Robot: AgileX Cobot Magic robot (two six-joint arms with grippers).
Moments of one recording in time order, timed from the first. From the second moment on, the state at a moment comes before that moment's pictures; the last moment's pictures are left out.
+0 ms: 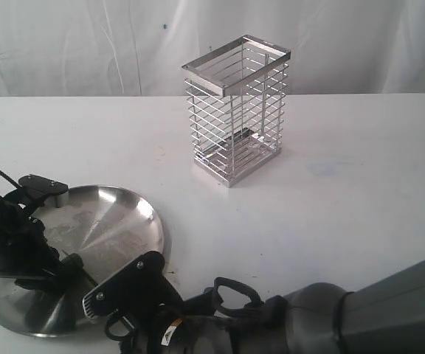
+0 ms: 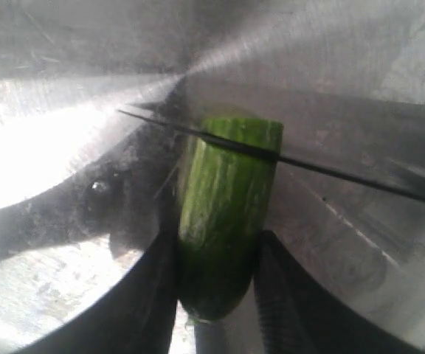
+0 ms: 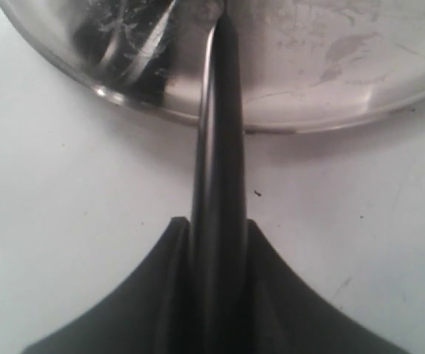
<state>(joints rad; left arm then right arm) -0.11 1.66 -0.77 -0.35 0.63 0.56 1.19 1.88 -0.79 0.91 -0.20 -0.59</state>
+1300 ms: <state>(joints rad) -0.11 1.66 -0.77 -0.34 0.65 0.55 1.12 1.92 -0.92 0.88 0.01 -0.57</state>
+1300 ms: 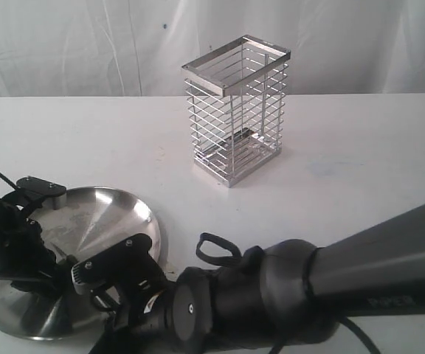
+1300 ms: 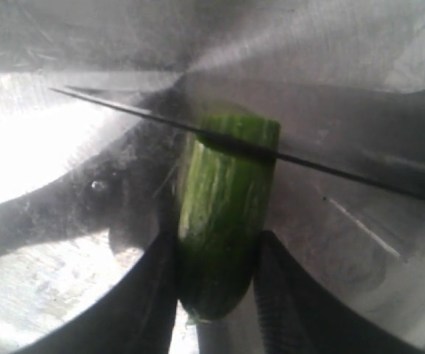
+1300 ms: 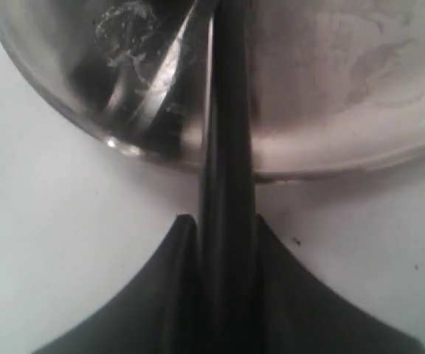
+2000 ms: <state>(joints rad) -0.10 1.66 -0.77 -0.32 0.67 0.54 1.11 1.91 -0.99 0.27 0.28 -0.06</state>
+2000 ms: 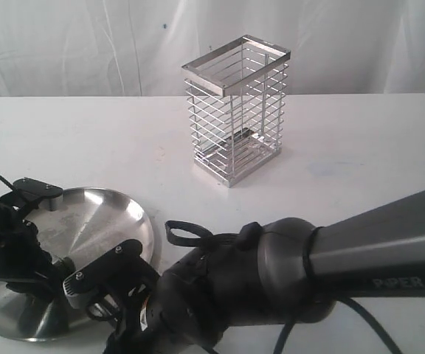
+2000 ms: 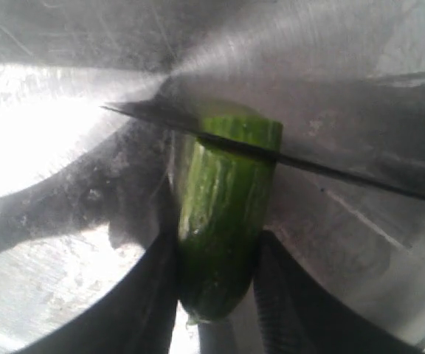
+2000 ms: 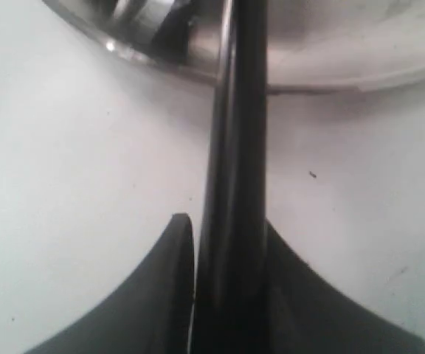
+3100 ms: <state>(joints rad) -0.10 1.66 -0.79 -0.34 0.68 0.51 1.00 1.84 -1.02 -0.12 0.63 0.18</state>
